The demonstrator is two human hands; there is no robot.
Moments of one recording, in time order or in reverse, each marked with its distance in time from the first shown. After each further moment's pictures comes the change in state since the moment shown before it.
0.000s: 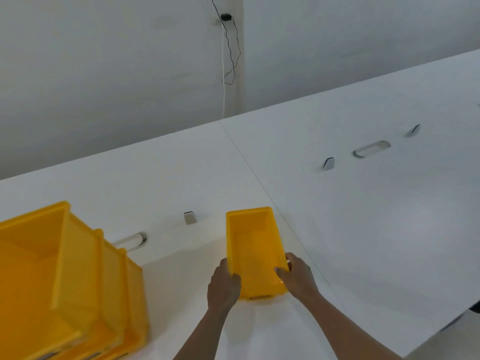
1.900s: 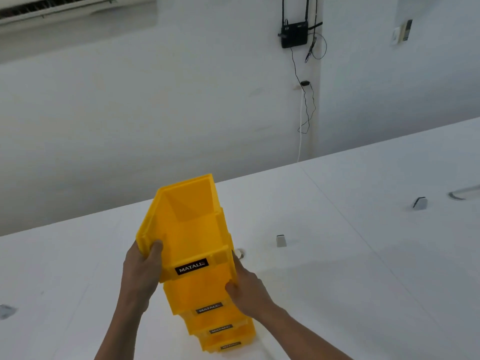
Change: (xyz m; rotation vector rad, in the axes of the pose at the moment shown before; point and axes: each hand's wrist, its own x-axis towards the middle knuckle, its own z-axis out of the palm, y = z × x) left_hand -0.184 -0.121 -0.374 -0.575 0.736 0.111; right_hand -0.193 -0.280 0.160 0.041 -0.287 -0.751
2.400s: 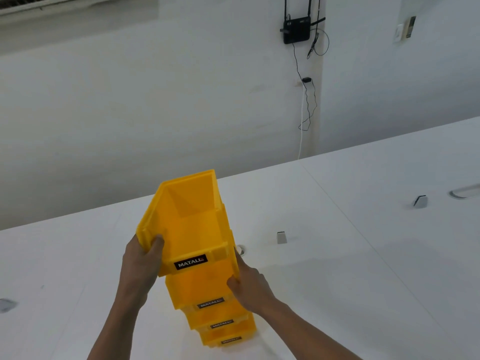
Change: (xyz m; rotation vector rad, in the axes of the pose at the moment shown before) left_hand 0.004 0.003 -0.005 0.046 -0.019 -0.003; right_hand 0.007 0.006 0.005 -0.061 0.002 0.047
